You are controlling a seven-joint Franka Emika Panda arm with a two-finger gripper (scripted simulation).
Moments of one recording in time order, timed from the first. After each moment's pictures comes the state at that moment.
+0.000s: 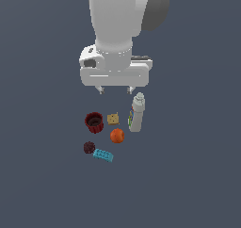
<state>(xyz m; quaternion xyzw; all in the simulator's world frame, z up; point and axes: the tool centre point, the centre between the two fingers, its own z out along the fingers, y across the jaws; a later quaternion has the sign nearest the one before) -0.003 -0.016 0.310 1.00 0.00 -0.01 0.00</state>
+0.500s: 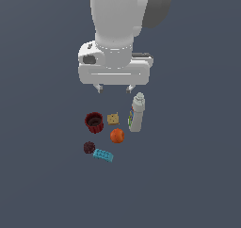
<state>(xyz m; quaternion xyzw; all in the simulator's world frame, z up) 0.002 -0.019 0.321 1.00 0.01 -0.01 0.02</state>
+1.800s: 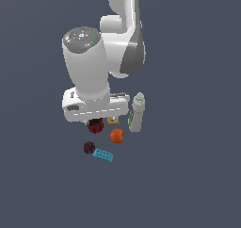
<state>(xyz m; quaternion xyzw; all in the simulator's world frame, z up) 0.060 -0.075 0.223 1.00 0.09 0.00 0.01</state>
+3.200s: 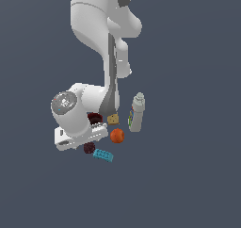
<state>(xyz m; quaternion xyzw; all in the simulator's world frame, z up) 0.087 -0.151 0.074 0.99 0.17 0.00 0.00</state>
